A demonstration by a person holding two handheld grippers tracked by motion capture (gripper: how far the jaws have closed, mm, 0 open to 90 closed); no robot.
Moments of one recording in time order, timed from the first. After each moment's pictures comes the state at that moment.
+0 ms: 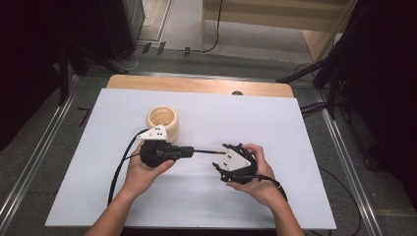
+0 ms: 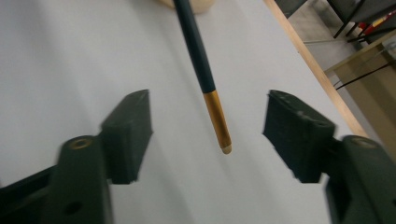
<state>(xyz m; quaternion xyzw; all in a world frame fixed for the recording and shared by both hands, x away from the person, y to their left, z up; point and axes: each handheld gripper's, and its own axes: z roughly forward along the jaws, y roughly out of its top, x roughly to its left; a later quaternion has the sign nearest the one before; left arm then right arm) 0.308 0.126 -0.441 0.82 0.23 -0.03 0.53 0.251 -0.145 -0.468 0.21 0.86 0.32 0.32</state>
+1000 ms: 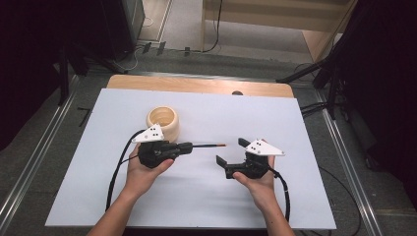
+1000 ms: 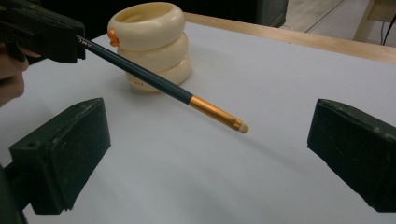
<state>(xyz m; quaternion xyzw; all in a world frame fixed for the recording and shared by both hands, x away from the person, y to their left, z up) 0.301 0.130 -0.437 0.79 0.24 0.02 0.56 0.254 -0.177 -0.469 0.42 0.72 0.52 0.18</state>
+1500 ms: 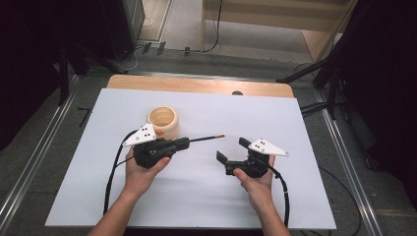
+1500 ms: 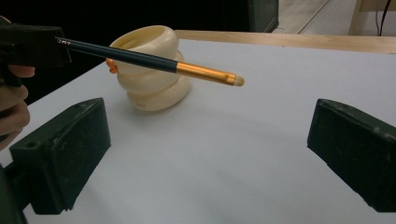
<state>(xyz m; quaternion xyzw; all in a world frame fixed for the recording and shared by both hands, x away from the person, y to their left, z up) 0.296 0.139 -0.431 0.76 0.23 0.05 0.61 0.253 -0.177 -0.467 0.46 0.68 0.55 0.17</state>
